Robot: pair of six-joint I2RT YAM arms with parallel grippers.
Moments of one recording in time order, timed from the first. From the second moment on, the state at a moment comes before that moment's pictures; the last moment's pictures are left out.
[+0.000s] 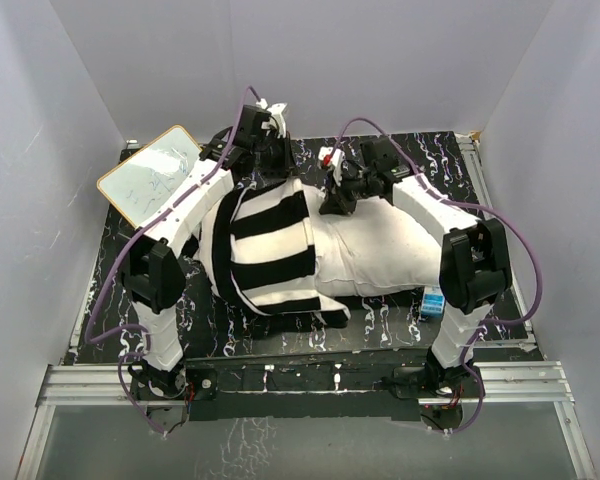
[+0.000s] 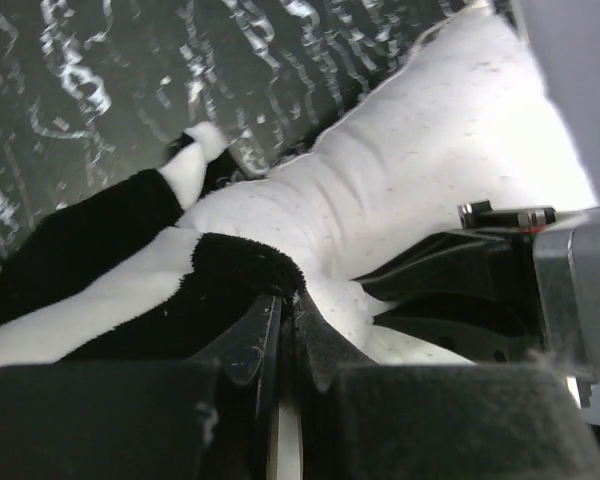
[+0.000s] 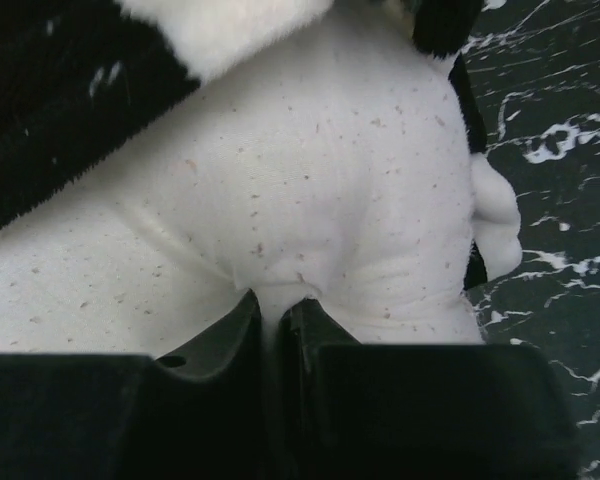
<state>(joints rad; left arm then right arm) -0.49 1.91 1.87 -0.66 0.23 -0.37 0.33 1.83 1.45 -0.47 -0.85 -0.64</state>
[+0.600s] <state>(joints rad) -0.52 1.47 1.05 0.07 0.40 -0.54 0.35 1.58 1.02 -0.01 -1.01 -0.42</state>
